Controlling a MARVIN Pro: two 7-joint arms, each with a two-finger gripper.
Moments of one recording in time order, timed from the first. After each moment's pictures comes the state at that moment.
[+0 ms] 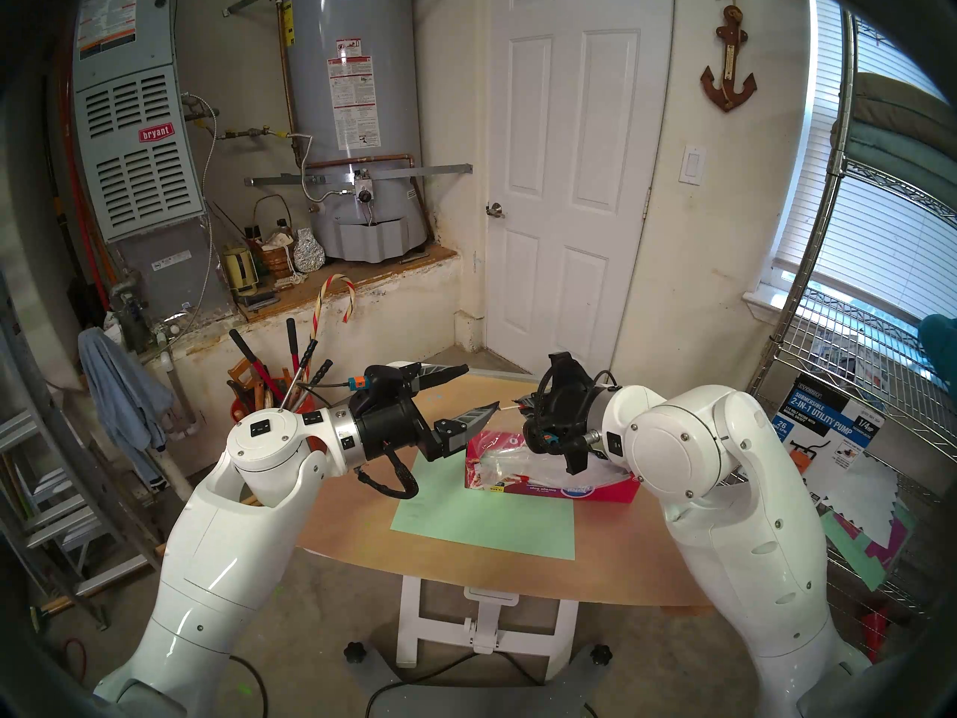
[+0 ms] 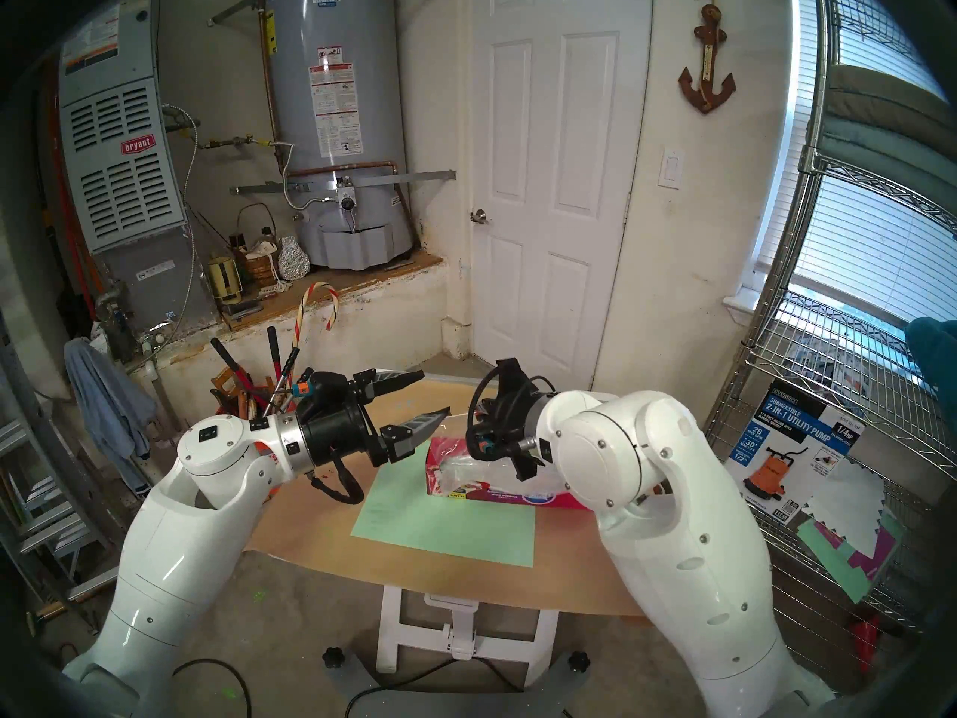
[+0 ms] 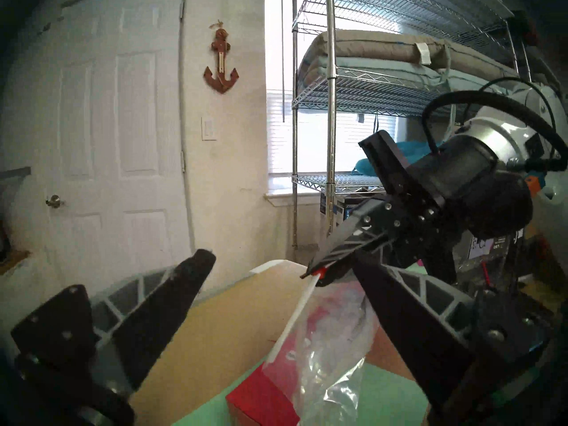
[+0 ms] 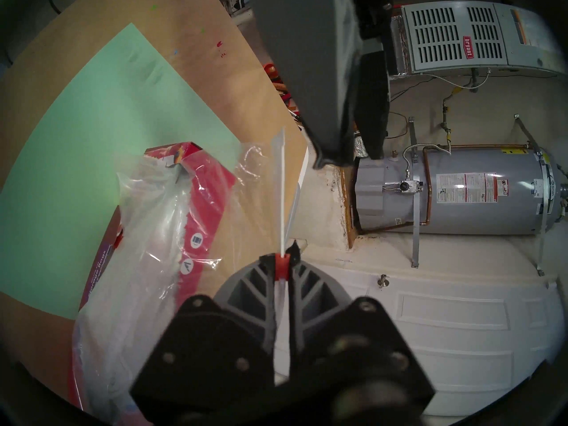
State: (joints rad) left arm 1.54 -1.18 -1.46 -1.82 -0.39 0.21 -0.84; right arm -1.44 -1.18 1.24 -2.20 -1.07 0.10 1.13
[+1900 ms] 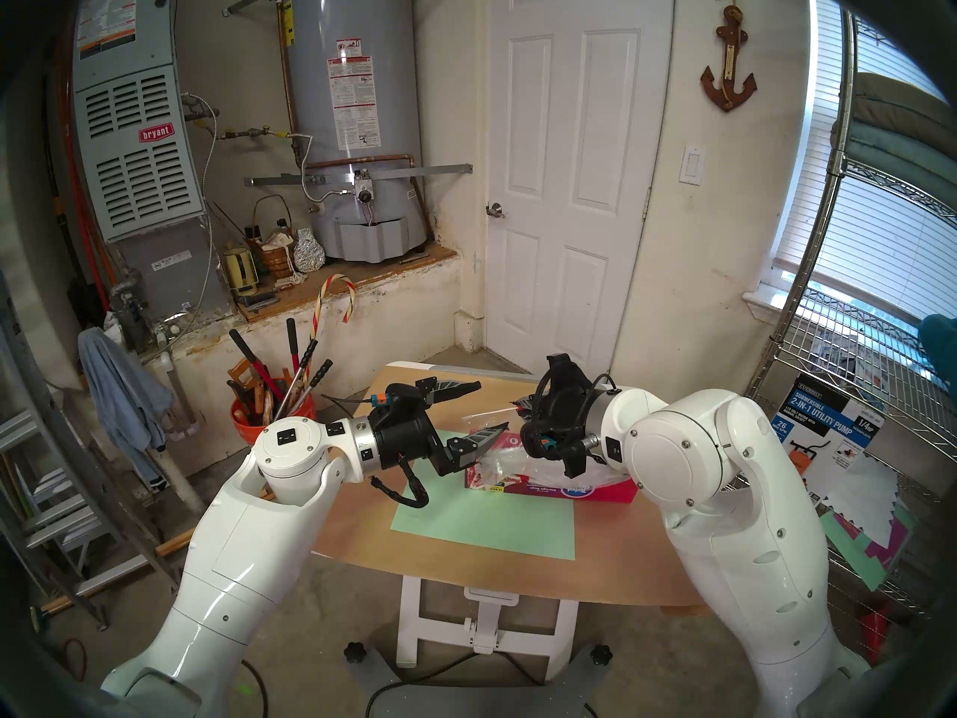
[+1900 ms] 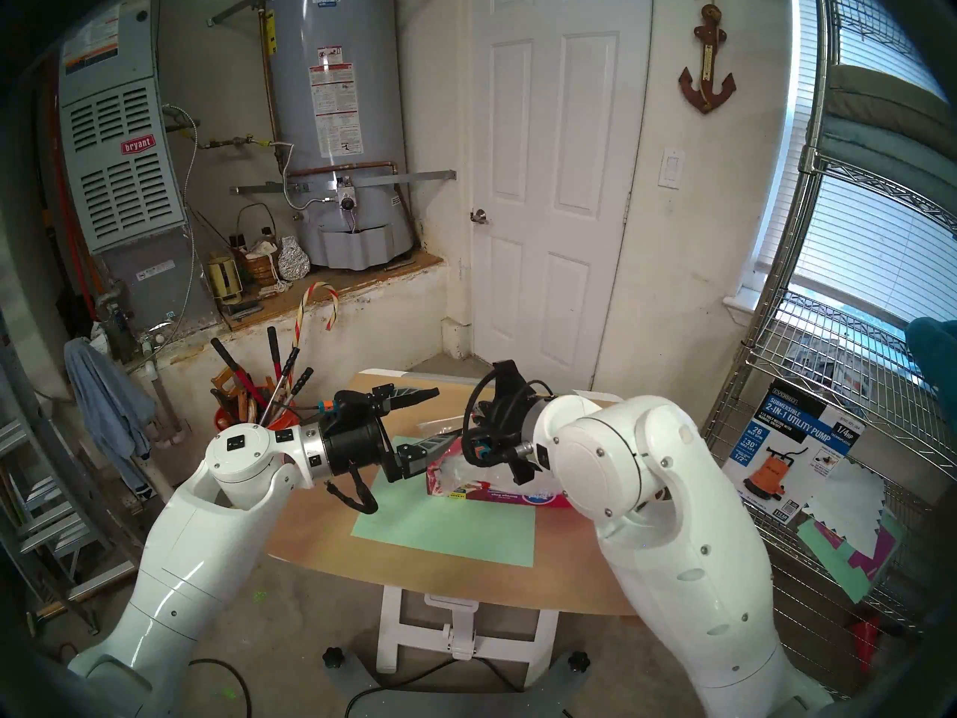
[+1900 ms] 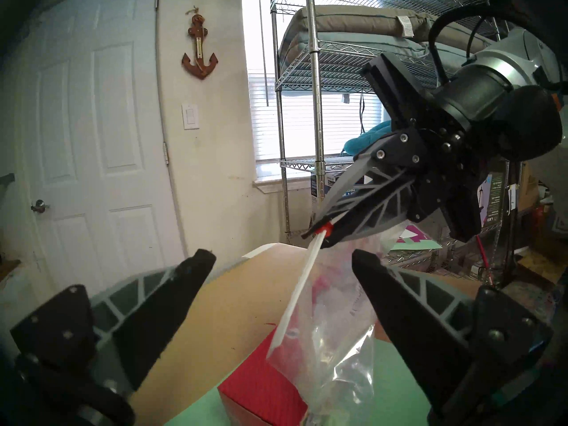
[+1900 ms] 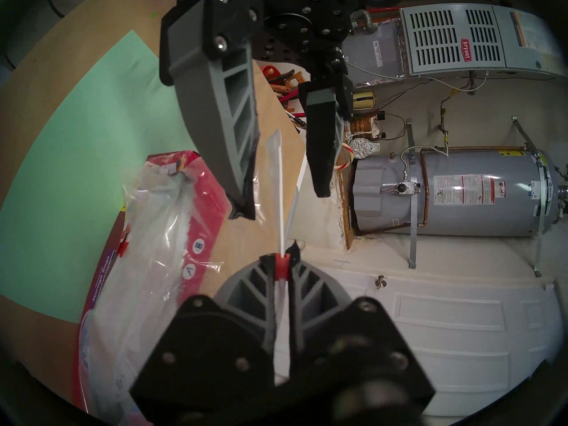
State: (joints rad) left arm 1.47 -1.22 -1.40 -1.67 -0.31 0.10 -0.90; right arm -1.45 -1.18 1.24 -2.23 -1.08 0.10 1.13
